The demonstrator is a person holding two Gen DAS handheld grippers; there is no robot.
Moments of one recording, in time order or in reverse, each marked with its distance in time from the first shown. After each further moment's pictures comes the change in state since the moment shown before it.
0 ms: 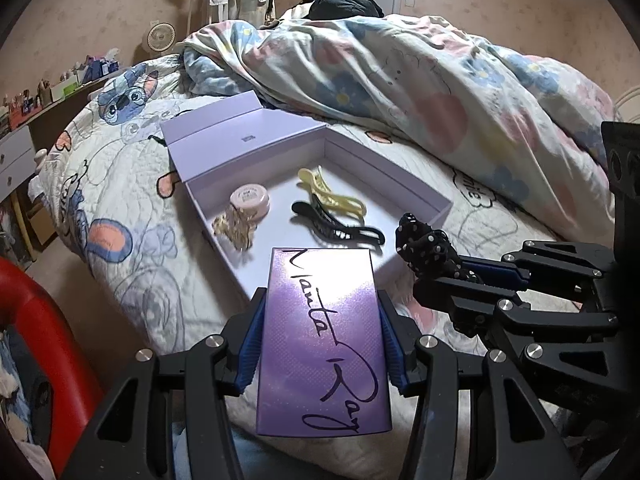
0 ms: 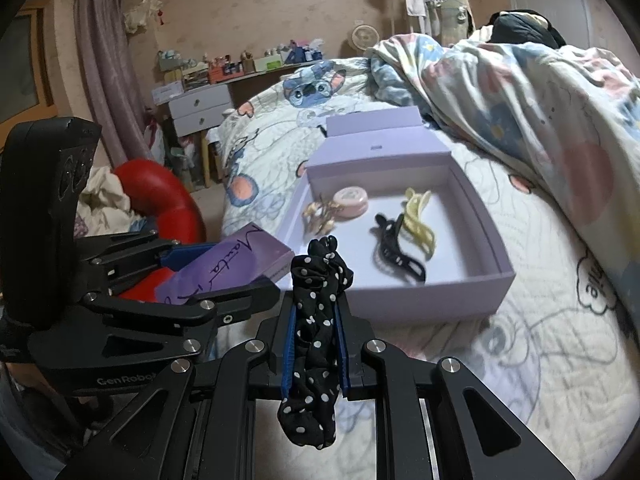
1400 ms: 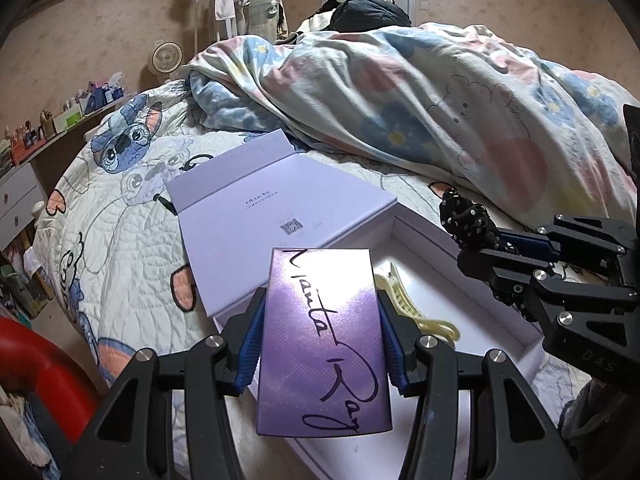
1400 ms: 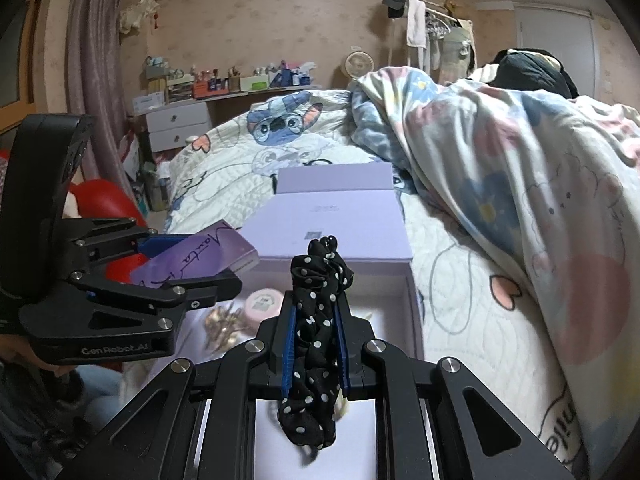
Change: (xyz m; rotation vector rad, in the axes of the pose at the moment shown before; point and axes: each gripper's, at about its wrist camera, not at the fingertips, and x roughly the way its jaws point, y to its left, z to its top) left arm 0.084 0.049 0.113 0.040 -0.035 0.102; right arm 0.073 -0.076 0.104 -0.103 -0.082 -0.078
